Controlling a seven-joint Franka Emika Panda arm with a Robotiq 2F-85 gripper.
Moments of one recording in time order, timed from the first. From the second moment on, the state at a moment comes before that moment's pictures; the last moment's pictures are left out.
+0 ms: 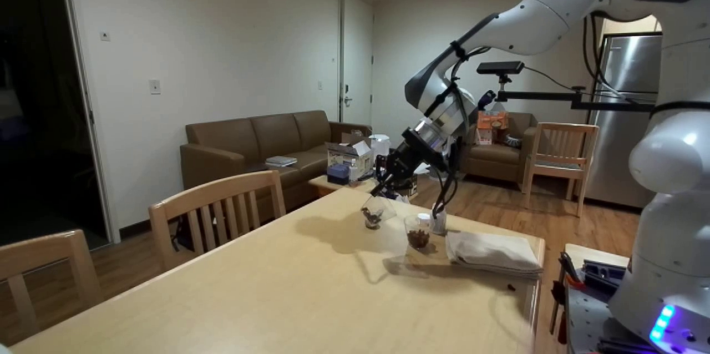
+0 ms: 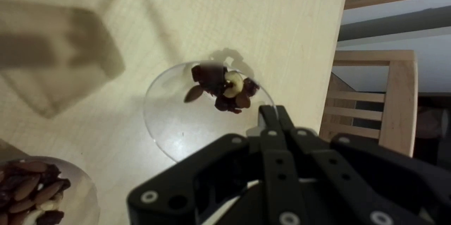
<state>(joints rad) -0.66 0.15 0.73 -2.35 1.36 2.72 -0.05</state>
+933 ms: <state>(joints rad) -0.19 -0.07 0.10 -2.59 1.63 2.48 -0.26</state>
